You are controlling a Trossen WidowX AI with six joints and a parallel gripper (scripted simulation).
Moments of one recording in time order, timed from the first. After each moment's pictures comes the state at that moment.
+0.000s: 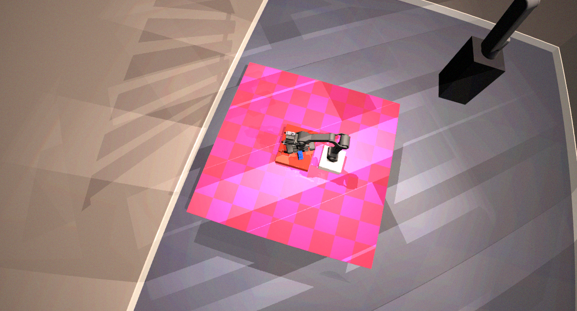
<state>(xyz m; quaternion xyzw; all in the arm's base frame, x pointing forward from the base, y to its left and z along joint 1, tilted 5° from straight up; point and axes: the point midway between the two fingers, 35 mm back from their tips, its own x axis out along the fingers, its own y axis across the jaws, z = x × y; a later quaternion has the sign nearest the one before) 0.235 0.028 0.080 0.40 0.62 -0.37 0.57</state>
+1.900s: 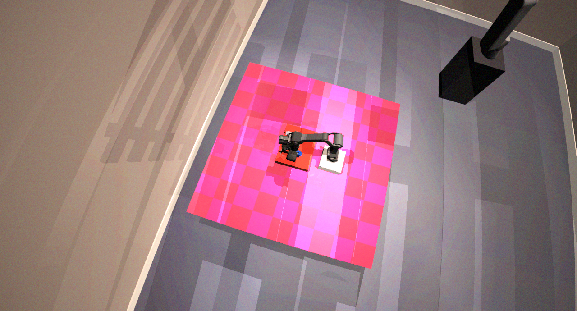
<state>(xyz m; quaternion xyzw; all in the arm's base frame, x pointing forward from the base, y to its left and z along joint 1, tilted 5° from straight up) 0.274 0.041 0.081 0.03 0.72 0.01 0.69</state>
